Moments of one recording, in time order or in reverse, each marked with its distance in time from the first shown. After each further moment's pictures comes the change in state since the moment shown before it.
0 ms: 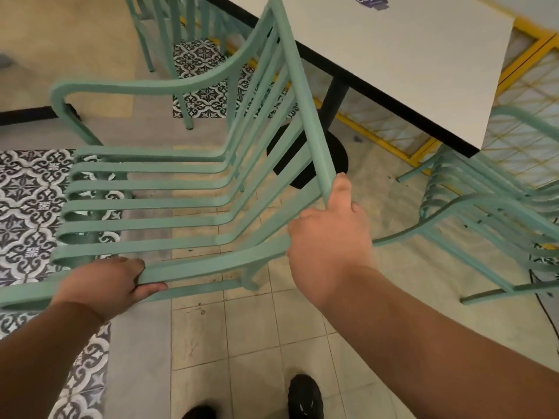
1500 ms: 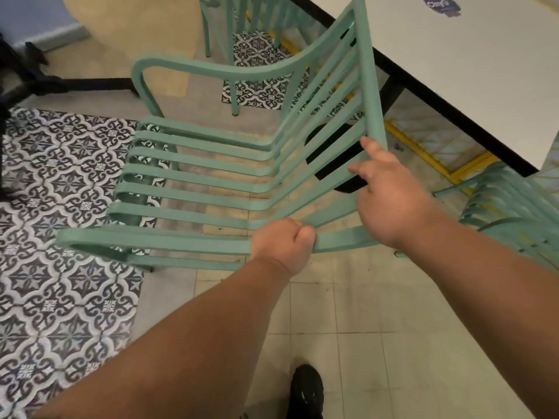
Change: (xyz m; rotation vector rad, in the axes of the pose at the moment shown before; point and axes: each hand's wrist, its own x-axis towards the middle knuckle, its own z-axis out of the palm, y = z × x) left_hand 0.030 0.220 -0.092 -0.880 0.143 -0.225; right_hand 0.030 0.035 -0.012 0.705 0.115 -0.022
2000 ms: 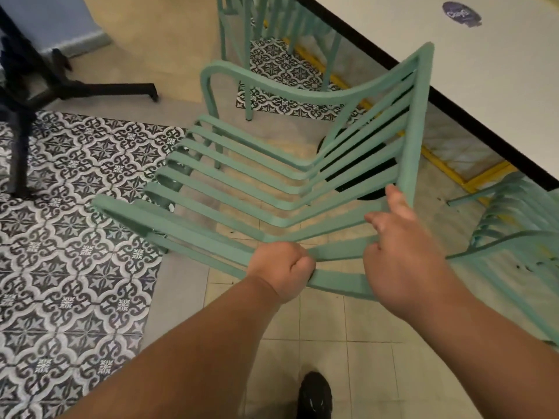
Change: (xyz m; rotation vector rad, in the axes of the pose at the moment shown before) left_hand -0.024 -0.036 -0.024 0.063 -0.106 0.160; right_hand -0.060 -0.029 0.017 0.063 -0.040 0.144
